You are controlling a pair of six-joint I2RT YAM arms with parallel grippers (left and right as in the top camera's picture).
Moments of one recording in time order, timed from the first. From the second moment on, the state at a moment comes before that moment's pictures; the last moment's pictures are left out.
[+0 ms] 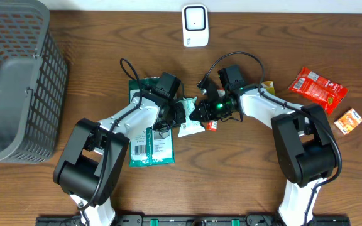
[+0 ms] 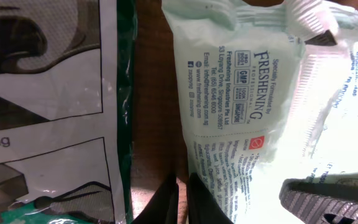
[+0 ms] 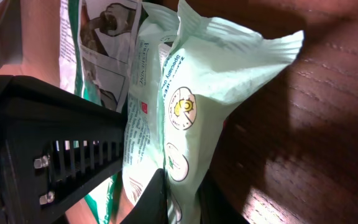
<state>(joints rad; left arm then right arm) -0.47 1.89 1.09 -0.51 0.25 -0.65 0.37 2.03 1.17 -0.39 -0.75 0.16</state>
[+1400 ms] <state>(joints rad) -0.13 1.49 1.33 -0.98 -0.08 -0.51 0.56 1.72 1.53 -0.38 0.21 -0.58</state>
